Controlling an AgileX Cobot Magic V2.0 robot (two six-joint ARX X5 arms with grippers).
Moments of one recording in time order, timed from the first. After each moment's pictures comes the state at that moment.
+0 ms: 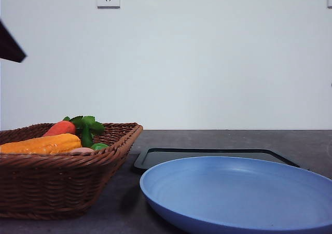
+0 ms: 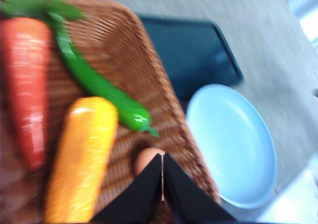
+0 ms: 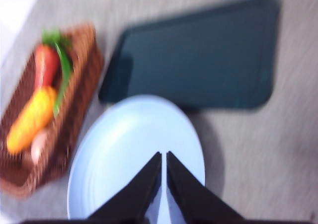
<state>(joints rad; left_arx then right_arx) -0.21 0.83 0.66 -0.53 0.57 -0.19 0.04 0.69 0.46 -0.49 -0.60 0.33</state>
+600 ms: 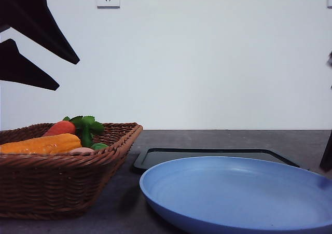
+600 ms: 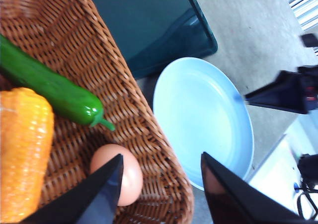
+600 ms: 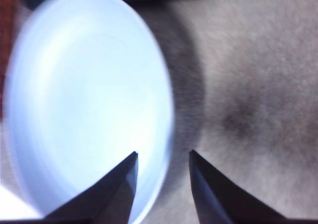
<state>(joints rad) -0.37 0.98 0.67 -0.42 0.57 -0.26 0.16 1.09 0.46 -0.47 -0.55 0.29</state>
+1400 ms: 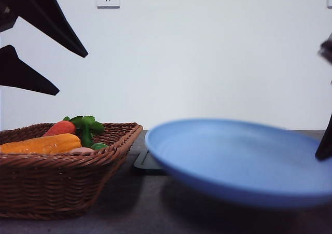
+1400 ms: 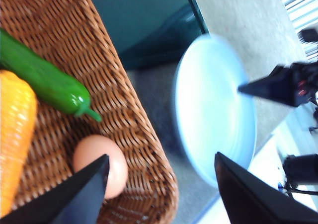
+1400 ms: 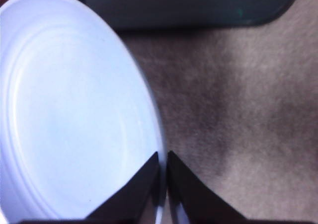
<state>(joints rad) -0.41 0.98 0.67 -0.43 0.57 -0.35 0.16 0.97 0.46 -0.43 -0.54 0.35</state>
